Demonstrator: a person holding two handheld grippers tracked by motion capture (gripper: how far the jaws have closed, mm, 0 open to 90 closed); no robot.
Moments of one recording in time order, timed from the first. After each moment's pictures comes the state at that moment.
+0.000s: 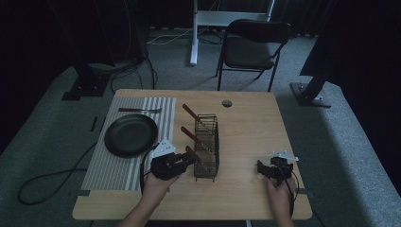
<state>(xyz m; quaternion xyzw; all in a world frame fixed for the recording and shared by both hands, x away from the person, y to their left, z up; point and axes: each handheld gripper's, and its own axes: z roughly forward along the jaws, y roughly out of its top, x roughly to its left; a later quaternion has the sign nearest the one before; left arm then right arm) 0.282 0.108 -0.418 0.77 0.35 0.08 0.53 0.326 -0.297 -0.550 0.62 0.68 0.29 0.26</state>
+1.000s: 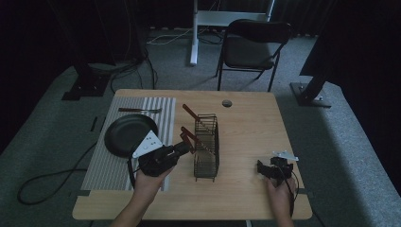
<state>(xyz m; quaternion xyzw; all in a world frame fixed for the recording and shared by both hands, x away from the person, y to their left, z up) 0.269 0.131 -0.374 0.73 0.33 0.13 0.59 0.326 -0.297 -0.550 0.62 0.68 0.29 0.26</state>
